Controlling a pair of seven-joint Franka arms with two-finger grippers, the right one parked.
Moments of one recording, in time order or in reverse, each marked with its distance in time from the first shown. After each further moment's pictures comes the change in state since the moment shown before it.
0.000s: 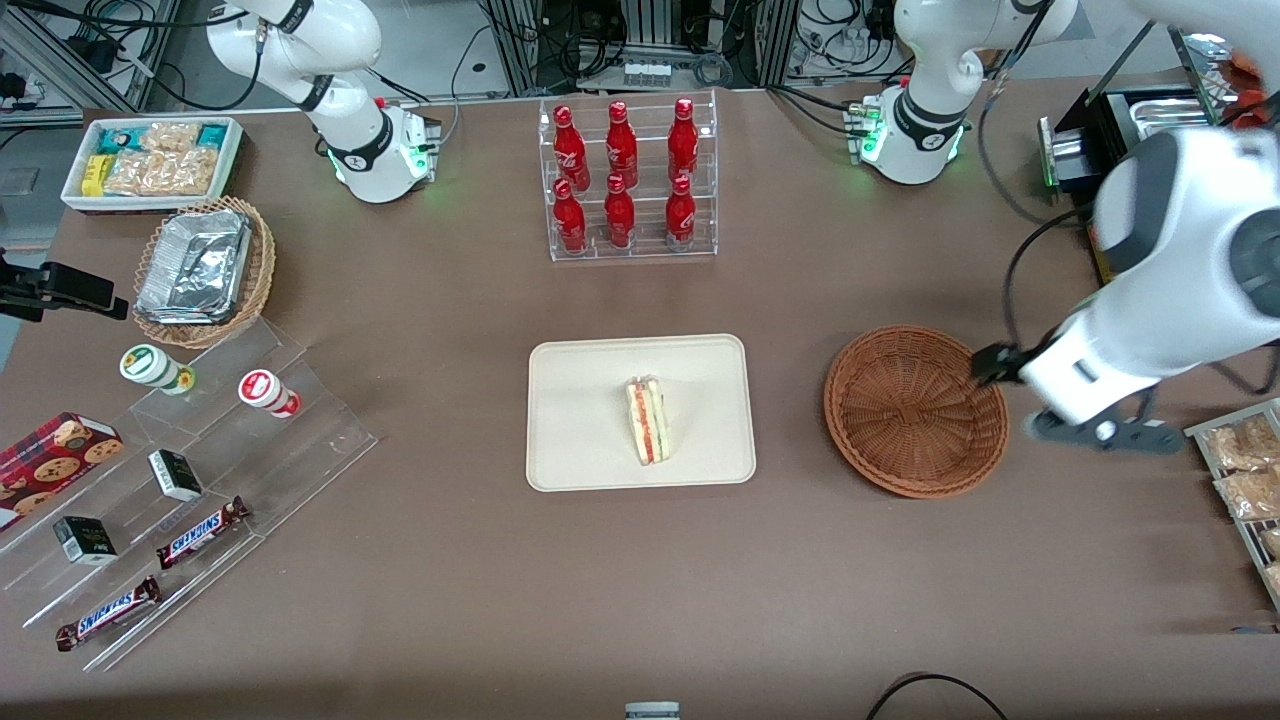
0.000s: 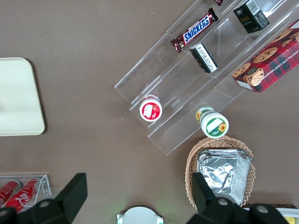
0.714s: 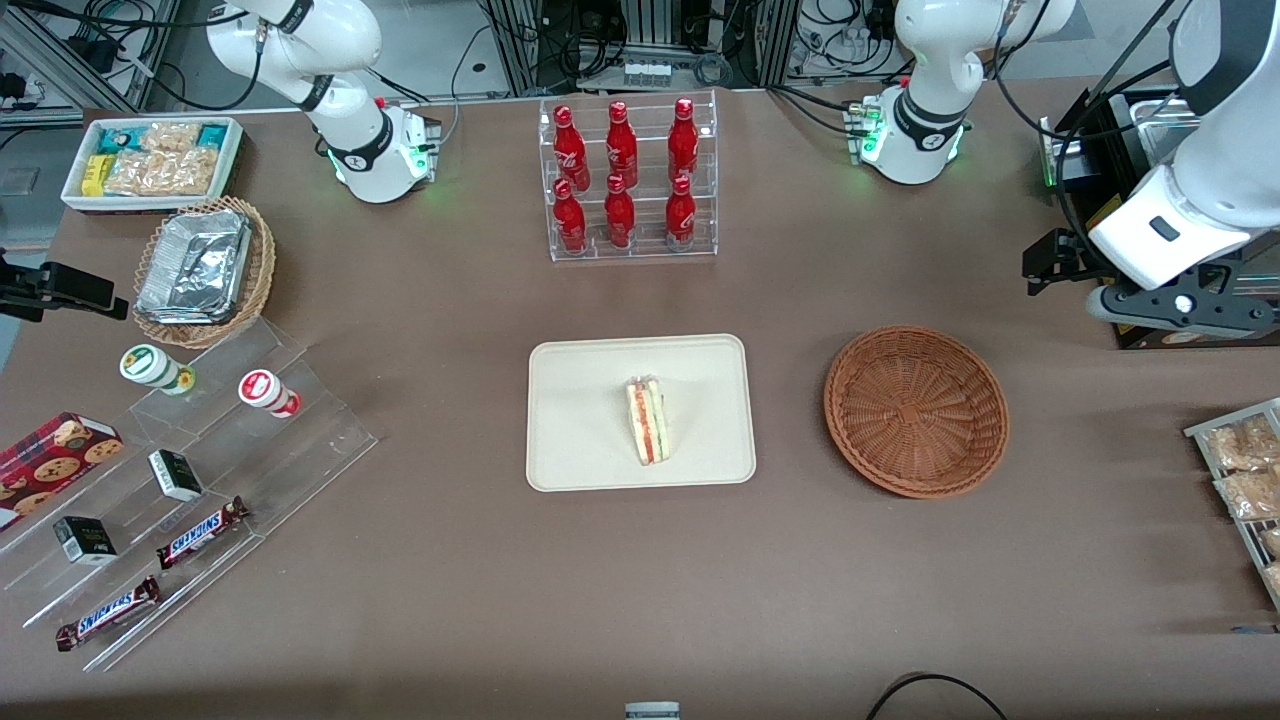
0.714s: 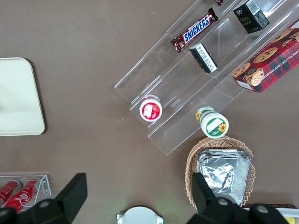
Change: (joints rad) arm 0.036 -0.228 -0.009 -0.119 -0.016 -0.067 0.002
